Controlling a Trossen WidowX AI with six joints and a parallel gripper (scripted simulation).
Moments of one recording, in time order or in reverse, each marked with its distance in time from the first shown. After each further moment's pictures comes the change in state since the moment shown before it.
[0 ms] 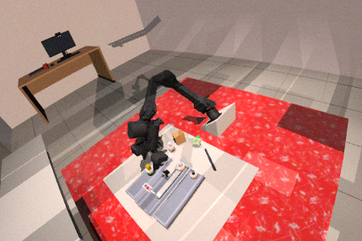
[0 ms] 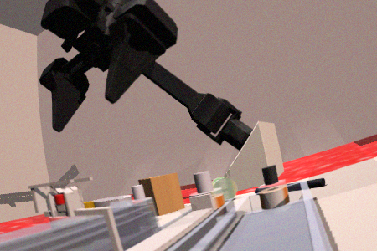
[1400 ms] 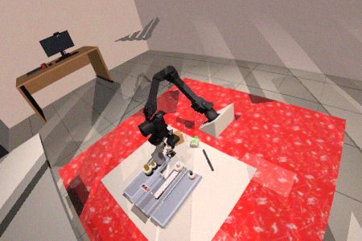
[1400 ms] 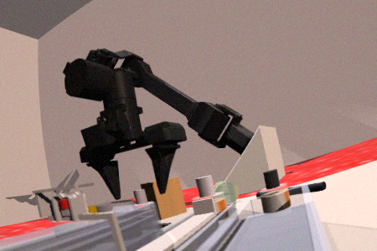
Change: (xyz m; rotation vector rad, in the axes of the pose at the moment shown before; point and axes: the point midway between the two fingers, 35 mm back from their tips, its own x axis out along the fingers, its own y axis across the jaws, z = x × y) arm -0.003 -0.103 -0.175 -0.106 0.500 -0.025
